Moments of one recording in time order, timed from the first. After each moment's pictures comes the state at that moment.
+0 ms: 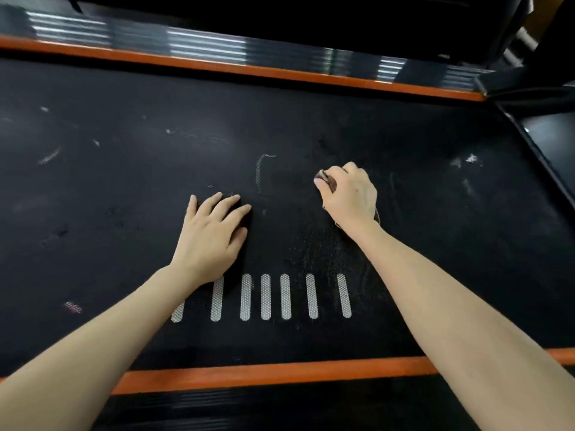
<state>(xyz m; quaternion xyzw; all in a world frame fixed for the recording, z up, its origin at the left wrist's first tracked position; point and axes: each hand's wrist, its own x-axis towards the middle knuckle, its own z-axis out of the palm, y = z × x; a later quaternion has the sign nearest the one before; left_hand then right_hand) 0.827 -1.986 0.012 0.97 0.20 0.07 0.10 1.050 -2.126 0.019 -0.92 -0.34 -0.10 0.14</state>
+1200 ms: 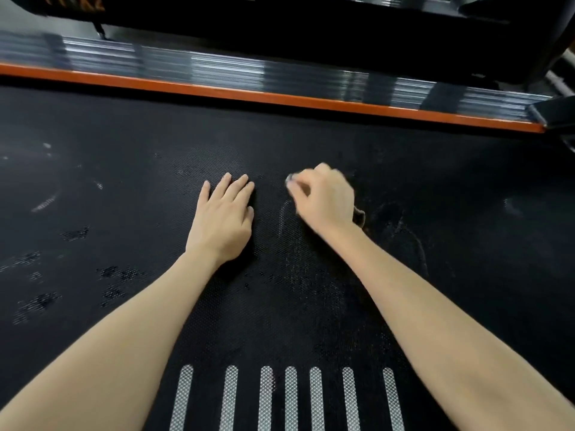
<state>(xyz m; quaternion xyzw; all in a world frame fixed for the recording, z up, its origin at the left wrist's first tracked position) 0.916 -1.898 0.002 0.95 0.28 0.09 0.13 1.061 -2.004 0.018 -0.87 -0.43 -0.11 0.20</state>
